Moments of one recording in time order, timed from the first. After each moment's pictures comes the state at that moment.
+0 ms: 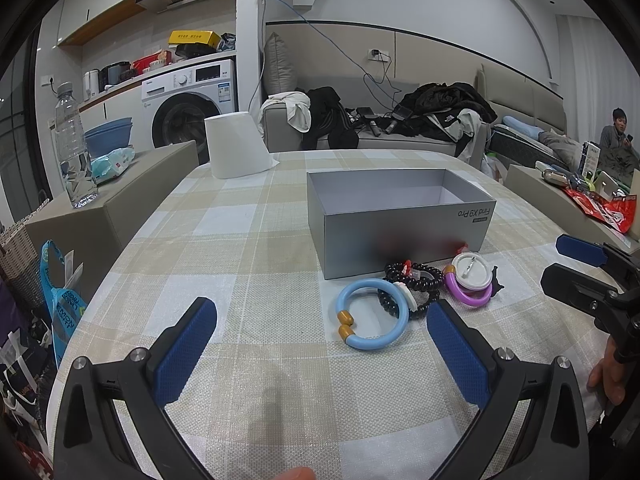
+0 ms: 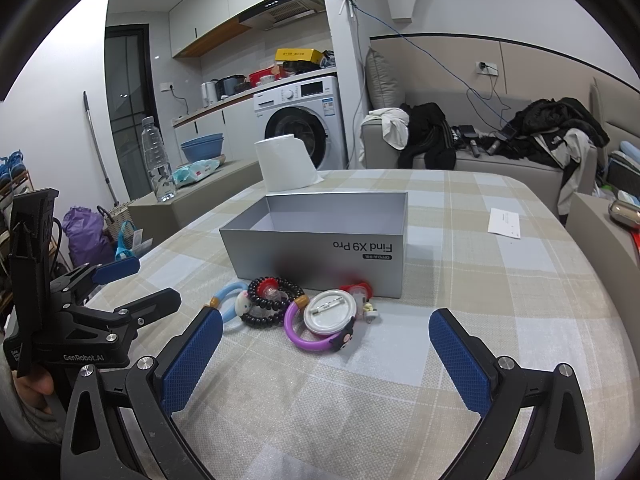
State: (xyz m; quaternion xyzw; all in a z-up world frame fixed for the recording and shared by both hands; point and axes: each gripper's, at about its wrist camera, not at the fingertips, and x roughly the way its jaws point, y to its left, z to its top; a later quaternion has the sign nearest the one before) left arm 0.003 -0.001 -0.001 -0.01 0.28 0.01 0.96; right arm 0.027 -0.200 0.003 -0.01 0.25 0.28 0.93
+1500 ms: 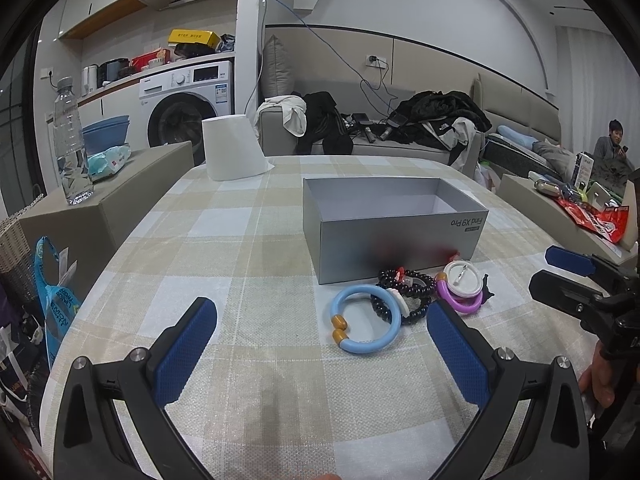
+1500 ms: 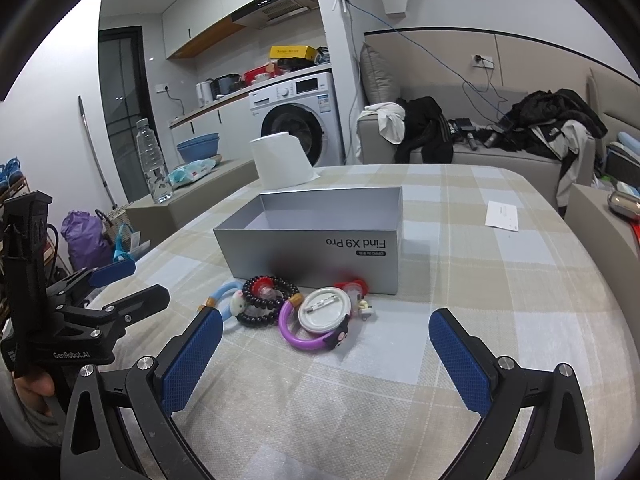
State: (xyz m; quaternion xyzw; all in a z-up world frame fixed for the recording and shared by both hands) left arm -0.002 0.005 -0.001 -0.02 0.27 -0.01 0.96; right arm 0.032 -0.205 0.001 -0.01 0.26 0.28 0.92
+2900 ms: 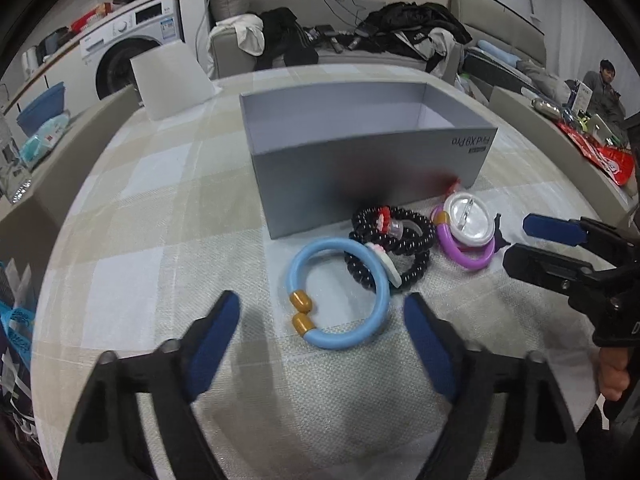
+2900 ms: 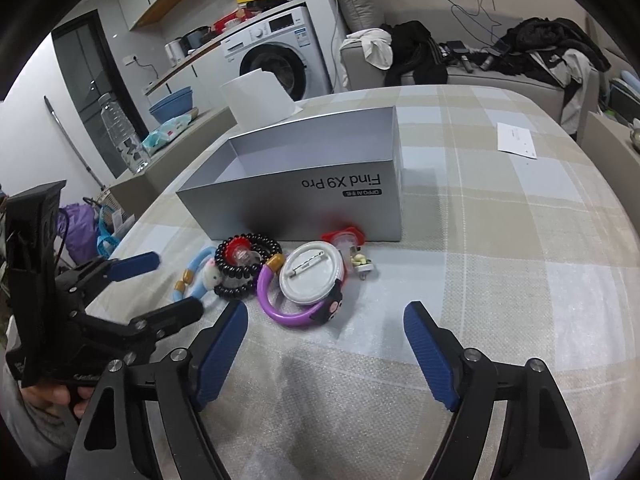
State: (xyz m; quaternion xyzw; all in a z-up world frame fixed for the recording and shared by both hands) left arm 0.053 -0.013 -0.026 0.02 0.44 -0.07 0.90; right arm 0.069 -0.193 -0.019 0.02 0.40 0.27 0.88
